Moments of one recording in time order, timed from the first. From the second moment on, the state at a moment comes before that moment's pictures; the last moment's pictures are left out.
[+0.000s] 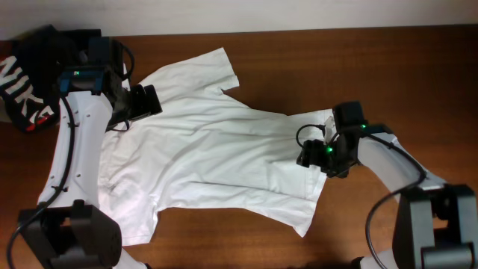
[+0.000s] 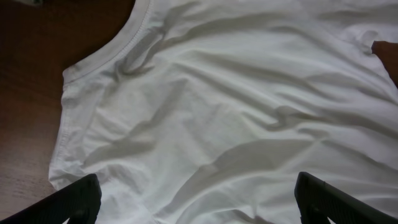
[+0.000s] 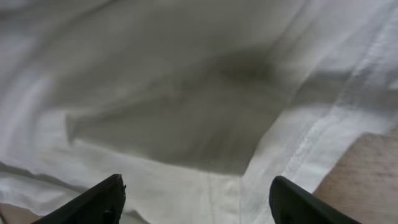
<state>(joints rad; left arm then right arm) 0.02 1.77 1.69 -1.20 -0.02 -0.30 0.07 1.68 0.96 -0.73 -0.35 0.31</state>
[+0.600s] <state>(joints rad) 0.02 1.77 1.69 -1.20 -0.02 -0.30 0.07 1.71 0.96 -0.62 -0.36 0.34</state>
